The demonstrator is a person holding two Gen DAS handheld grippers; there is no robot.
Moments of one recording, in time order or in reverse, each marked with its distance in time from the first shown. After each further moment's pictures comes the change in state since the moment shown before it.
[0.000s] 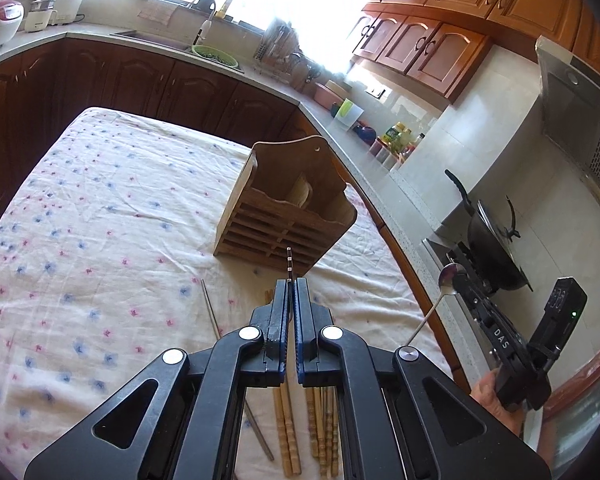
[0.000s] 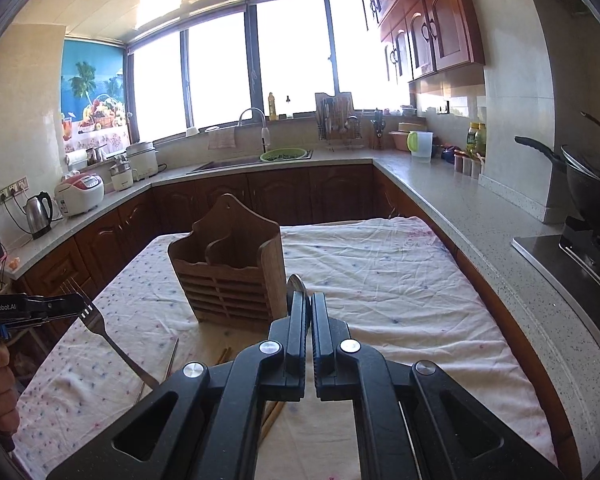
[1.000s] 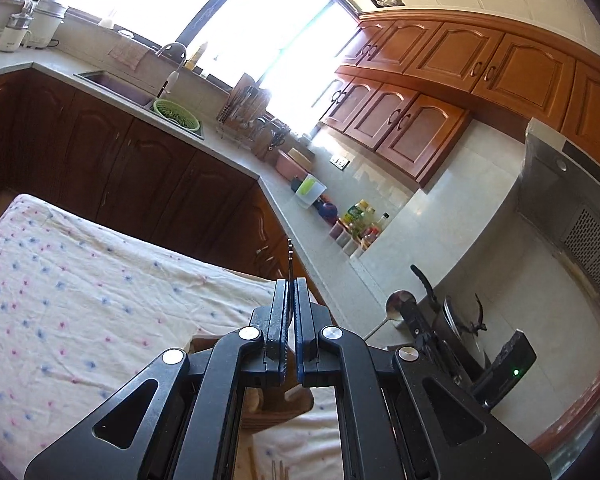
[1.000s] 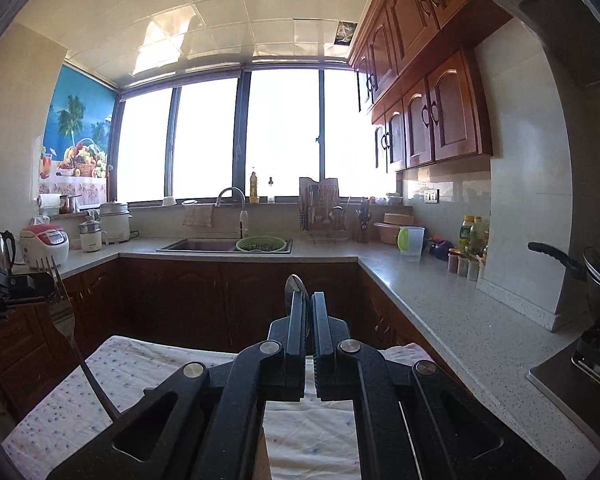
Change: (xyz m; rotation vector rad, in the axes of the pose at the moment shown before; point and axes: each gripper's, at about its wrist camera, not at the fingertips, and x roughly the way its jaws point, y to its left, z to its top) left arm 0.067 0.003 0.160 -0.058 -0.207 -0.187; right arm 0.099 0.035 0.105 -0.073 -0.305 -0.116
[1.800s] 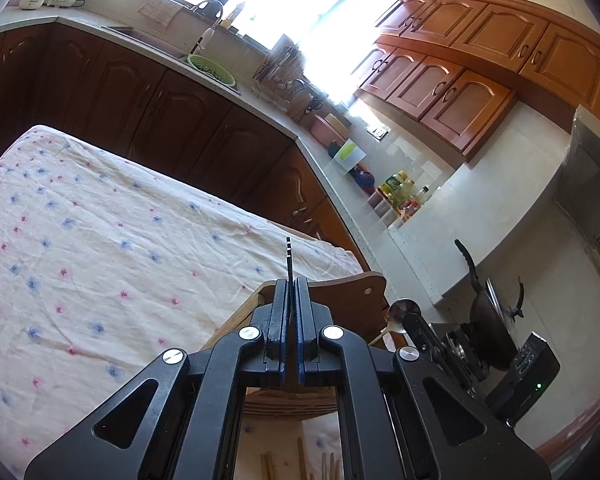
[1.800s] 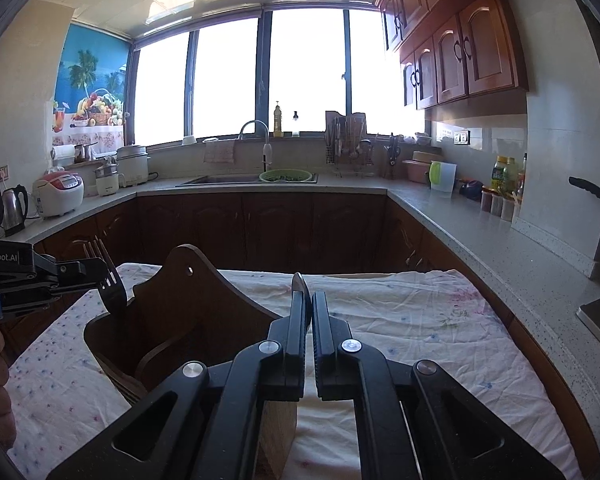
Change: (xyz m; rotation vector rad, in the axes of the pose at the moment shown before) left arm 0.049 0.056 -0.050 -0.060 0.103 0.086; right arm 0.040 0.009 -0.076 0.000 0.206 0.097
